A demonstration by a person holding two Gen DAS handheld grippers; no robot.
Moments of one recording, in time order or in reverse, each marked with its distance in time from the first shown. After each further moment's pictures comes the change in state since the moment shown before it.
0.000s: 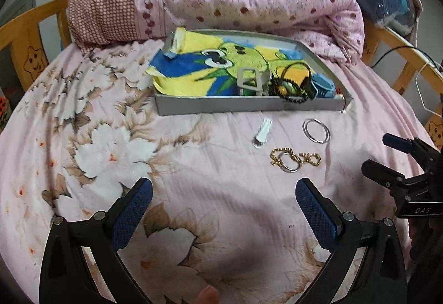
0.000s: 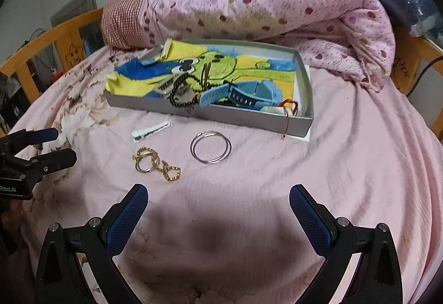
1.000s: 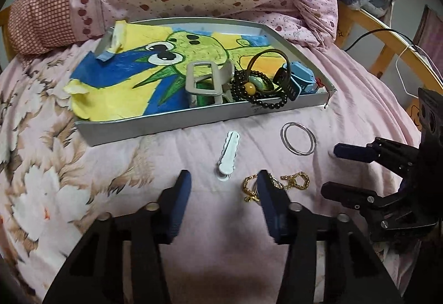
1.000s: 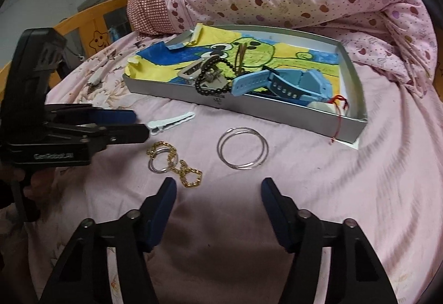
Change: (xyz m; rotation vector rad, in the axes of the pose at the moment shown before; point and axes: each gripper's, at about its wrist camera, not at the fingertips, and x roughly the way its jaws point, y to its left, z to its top) left arm 0.065 -0.013 0.036 0.107 0.057 -0.195; right arm 0.040 0.004 0.006 -0.070 0.030 0.180
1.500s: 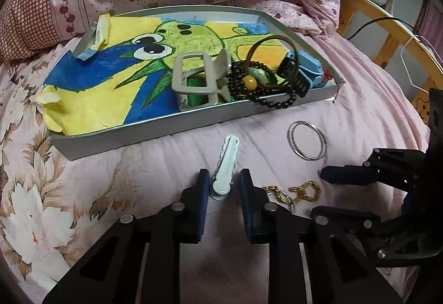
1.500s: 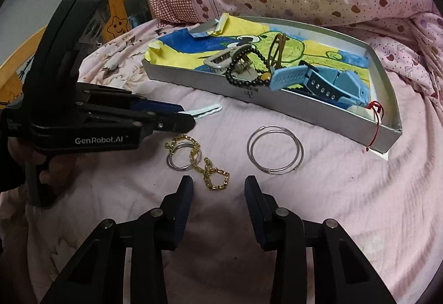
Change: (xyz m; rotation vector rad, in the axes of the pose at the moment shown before) left arm 0.028 0.002 0.011 0.024 0.051 0.004; right arm 0.019 0.015 0.002 -0.067 0.038 0.066
